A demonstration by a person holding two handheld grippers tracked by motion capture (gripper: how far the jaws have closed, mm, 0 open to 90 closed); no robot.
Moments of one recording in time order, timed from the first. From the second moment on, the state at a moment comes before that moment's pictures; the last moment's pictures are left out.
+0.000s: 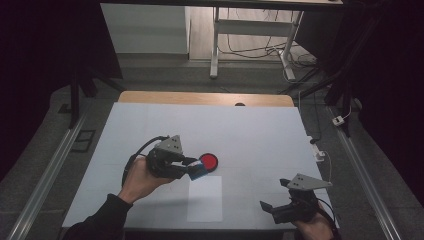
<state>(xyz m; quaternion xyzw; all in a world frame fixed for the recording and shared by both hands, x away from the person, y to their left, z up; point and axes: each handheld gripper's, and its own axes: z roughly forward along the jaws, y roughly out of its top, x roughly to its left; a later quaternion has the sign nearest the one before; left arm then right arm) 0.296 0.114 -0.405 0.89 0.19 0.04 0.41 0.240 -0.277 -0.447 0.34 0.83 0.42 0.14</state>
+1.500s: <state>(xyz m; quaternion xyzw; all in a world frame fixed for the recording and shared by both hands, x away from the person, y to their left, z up) 0.293 0.109 -0.406 0.89 0.16 0.05 0.42 0.265 -0.187 -0.456 0.21 0.87 0.45 0.05</state>
